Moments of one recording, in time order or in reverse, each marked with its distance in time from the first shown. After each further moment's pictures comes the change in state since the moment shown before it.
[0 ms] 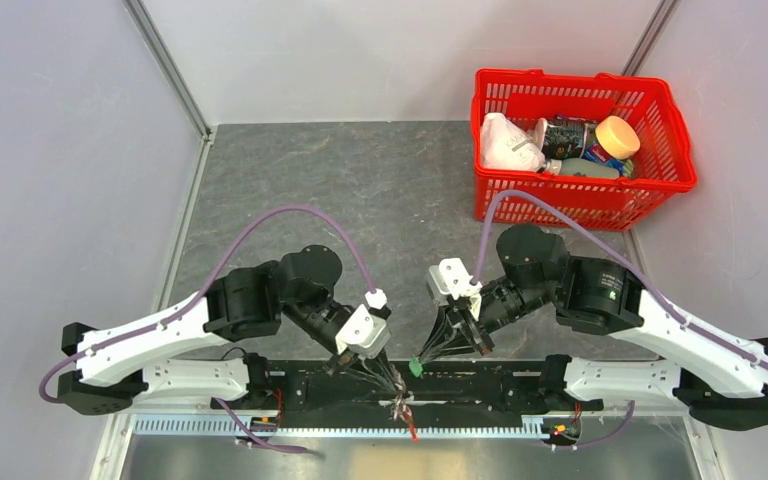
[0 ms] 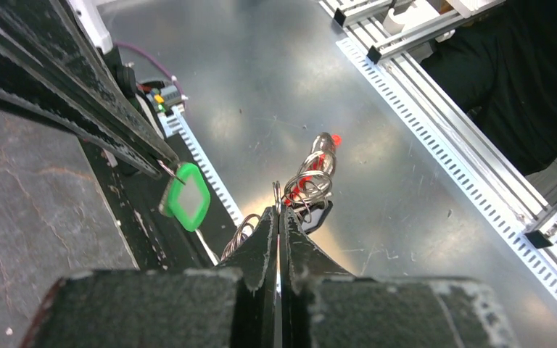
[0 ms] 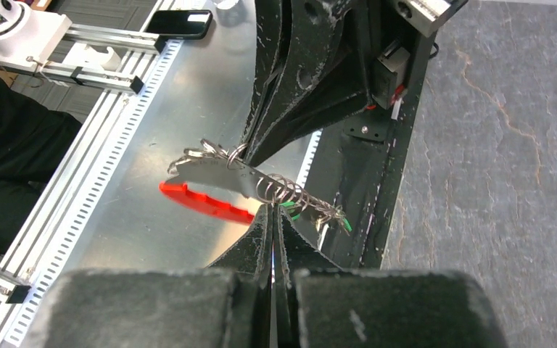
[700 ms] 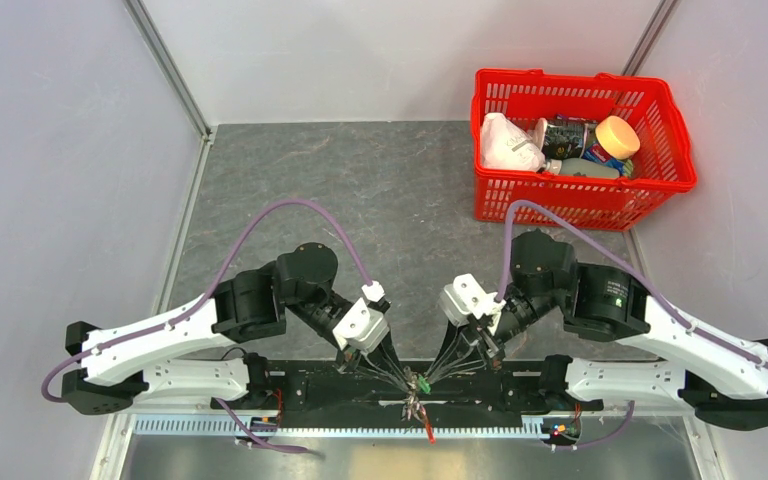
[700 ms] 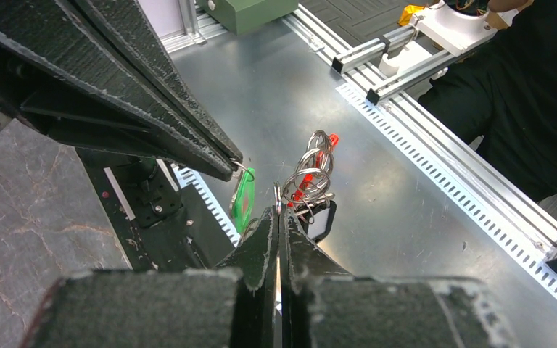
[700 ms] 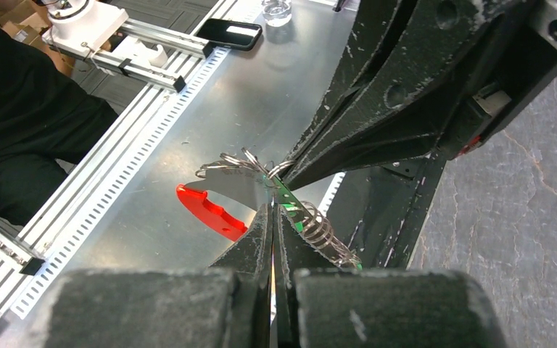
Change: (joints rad) left arm 0.000 -0.003 -0.062 0.273 0.062 -0.079; right arm 0.031 -0.047 -0.057 0.089 -0.130 -0.024
